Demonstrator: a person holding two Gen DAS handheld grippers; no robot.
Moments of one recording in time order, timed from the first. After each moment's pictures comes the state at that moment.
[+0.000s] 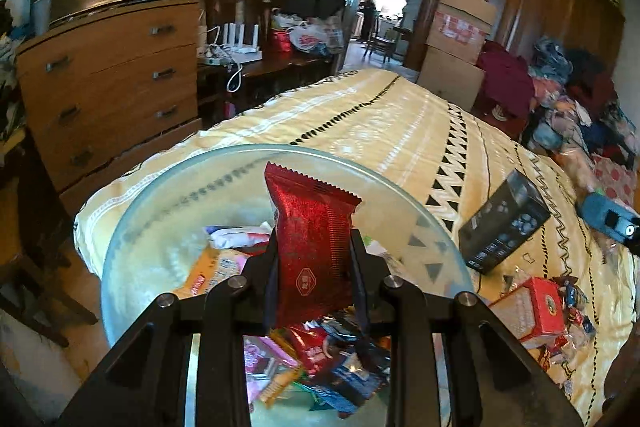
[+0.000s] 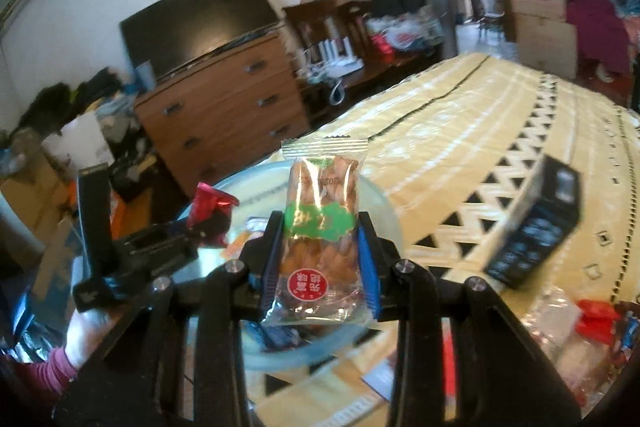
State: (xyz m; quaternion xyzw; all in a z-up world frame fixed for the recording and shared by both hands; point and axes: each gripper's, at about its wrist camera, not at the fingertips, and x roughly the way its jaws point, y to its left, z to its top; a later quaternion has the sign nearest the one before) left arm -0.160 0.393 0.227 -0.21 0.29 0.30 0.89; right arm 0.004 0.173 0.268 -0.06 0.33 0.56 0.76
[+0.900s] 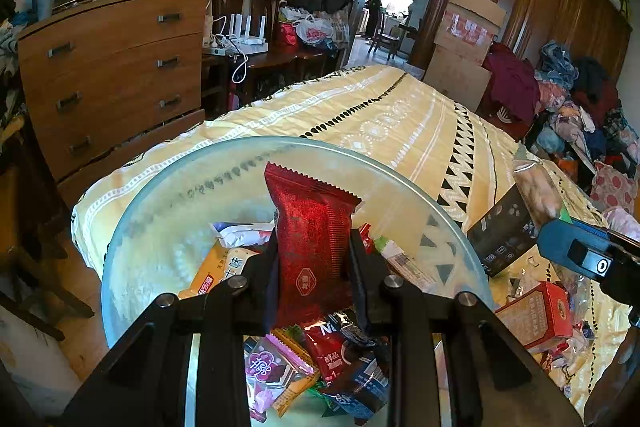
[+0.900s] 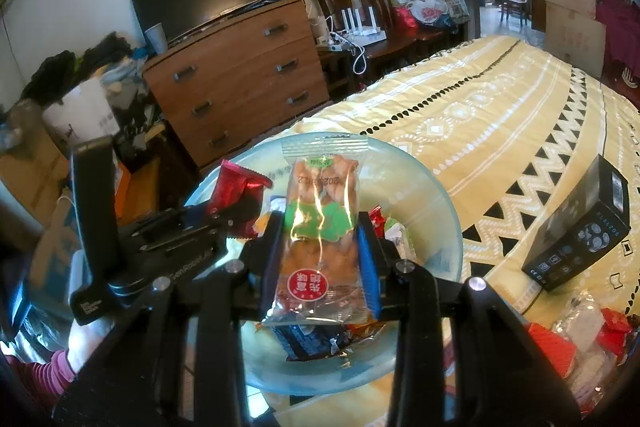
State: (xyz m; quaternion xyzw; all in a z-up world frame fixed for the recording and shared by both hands) left arm -0.160 0.407 0.215 -0.22 0.29 0.30 0.88; right arm -0.024 0.229 0.255 -0.10 0.36 0.57 0.73
